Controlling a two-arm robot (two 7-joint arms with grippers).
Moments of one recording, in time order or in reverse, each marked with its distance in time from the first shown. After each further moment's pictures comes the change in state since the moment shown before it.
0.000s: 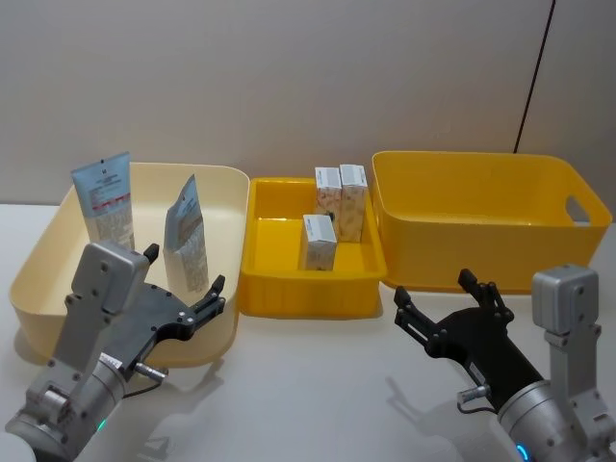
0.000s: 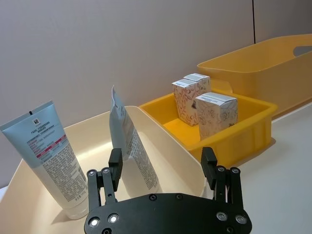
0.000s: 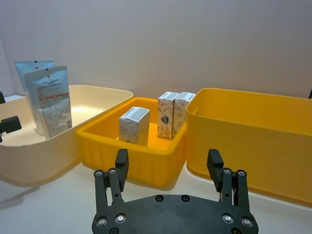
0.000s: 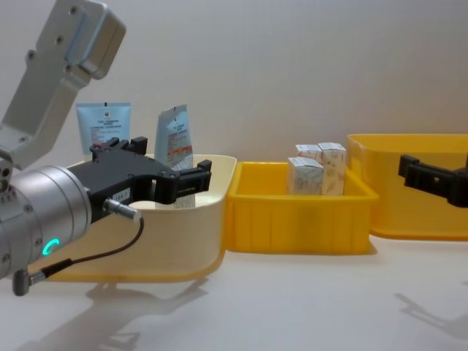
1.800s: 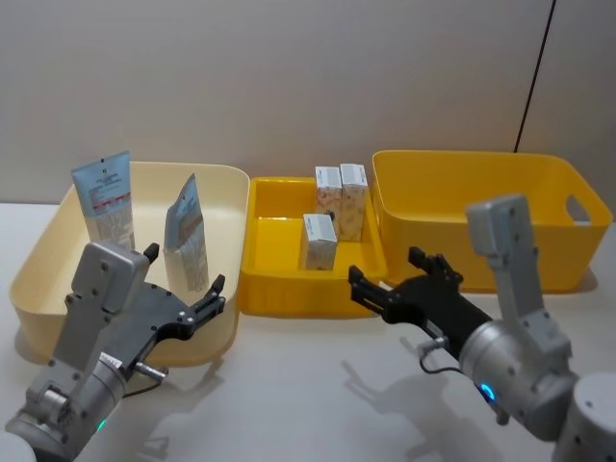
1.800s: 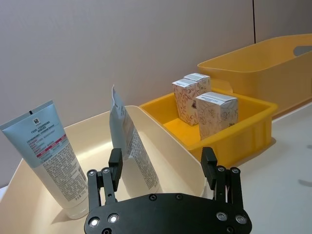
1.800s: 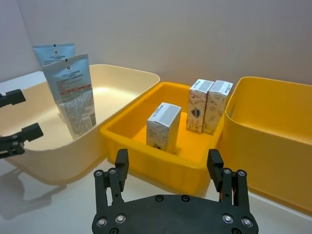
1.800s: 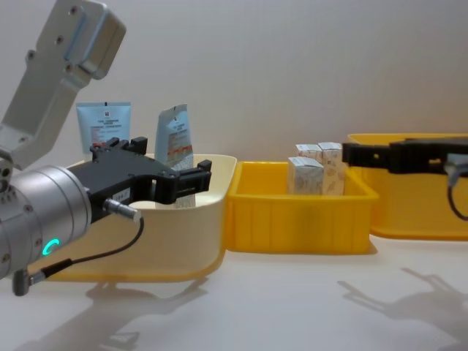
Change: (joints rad) left arm 0.000 0.000 0.000 0.000 0.000 0.000 0.000; right arm 0.182 -0.019 -0.053 0.000 0.033 0.337 0.059
